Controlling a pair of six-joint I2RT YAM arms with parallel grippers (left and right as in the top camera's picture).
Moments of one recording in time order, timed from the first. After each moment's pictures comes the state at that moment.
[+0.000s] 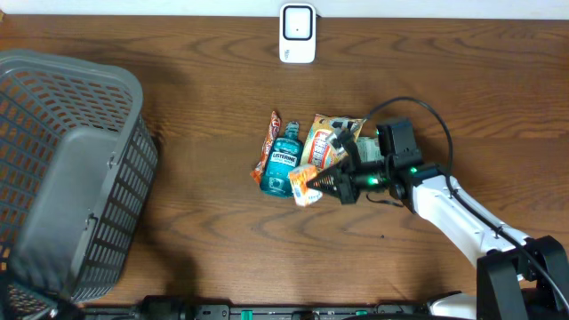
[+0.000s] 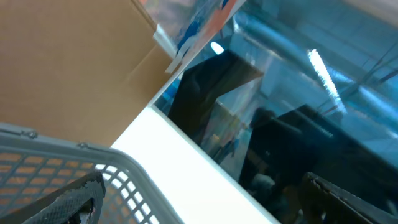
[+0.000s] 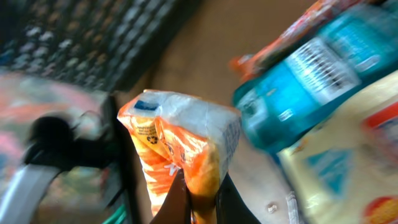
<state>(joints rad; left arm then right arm) -0.01 0.00 0.98 -0.56 -0.54 -0.57 0.32 1.53 0.79 -0.21 -0.96 0.01</state>
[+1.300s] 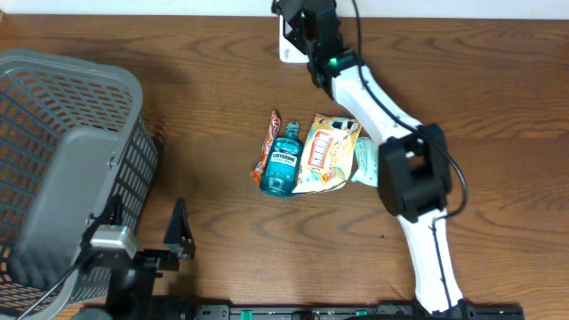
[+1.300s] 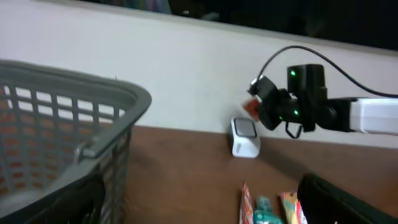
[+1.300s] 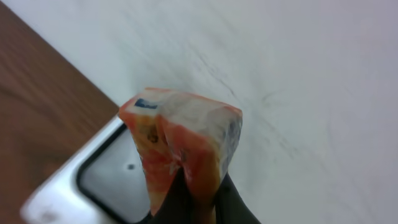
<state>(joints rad) -0.01 0.00 0.57 -0.55 0.10 -0.16 0.43 2.45 2.09 -0.02 0.26 -0.62</state>
